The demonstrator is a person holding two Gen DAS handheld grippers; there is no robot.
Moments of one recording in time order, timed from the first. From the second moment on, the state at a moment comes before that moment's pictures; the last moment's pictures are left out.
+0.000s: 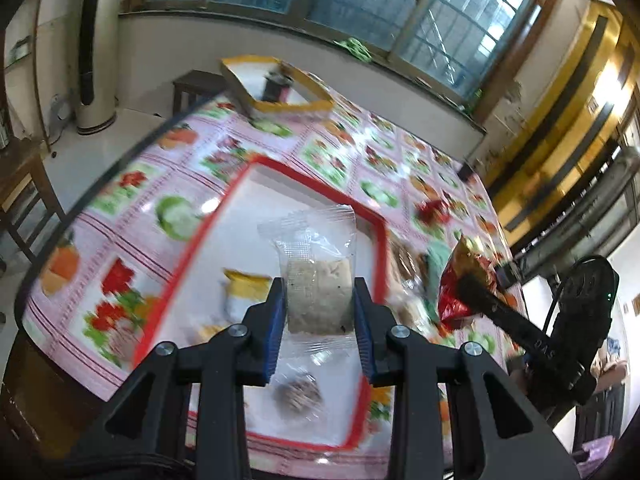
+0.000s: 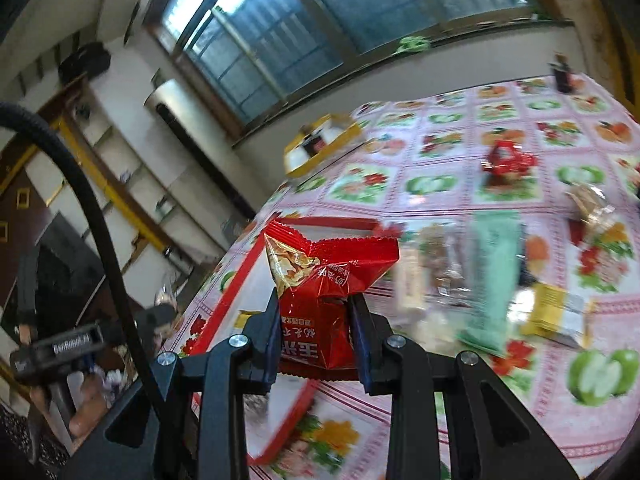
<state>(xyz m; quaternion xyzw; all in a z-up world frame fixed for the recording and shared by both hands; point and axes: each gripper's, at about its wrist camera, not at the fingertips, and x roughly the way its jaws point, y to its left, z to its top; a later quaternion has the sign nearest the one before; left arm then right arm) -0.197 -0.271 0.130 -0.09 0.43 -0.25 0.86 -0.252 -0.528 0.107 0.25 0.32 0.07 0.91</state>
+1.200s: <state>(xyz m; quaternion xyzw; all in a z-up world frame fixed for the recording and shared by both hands) -0.102 -0.310 0.044 0.05 0.51 -0.17 0.84 -0.144 -0.492 0.039 0.18 0.39 0.04 0.90</state>
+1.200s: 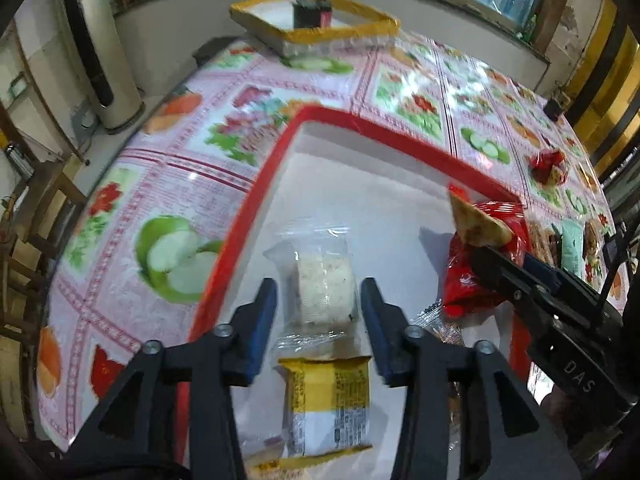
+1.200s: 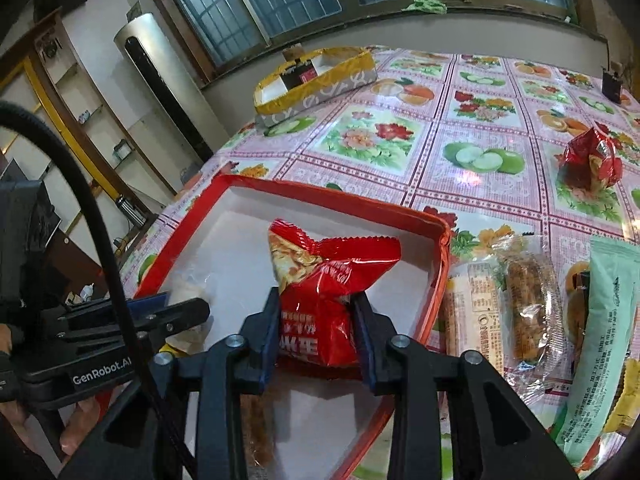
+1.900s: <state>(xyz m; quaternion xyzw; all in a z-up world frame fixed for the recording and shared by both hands) -0.243 -0.373 0.095 0.01 0.45 -0.31 0.84 -0.286 -0.625 0.086 0.22 0.36 -0.02 0.90</state>
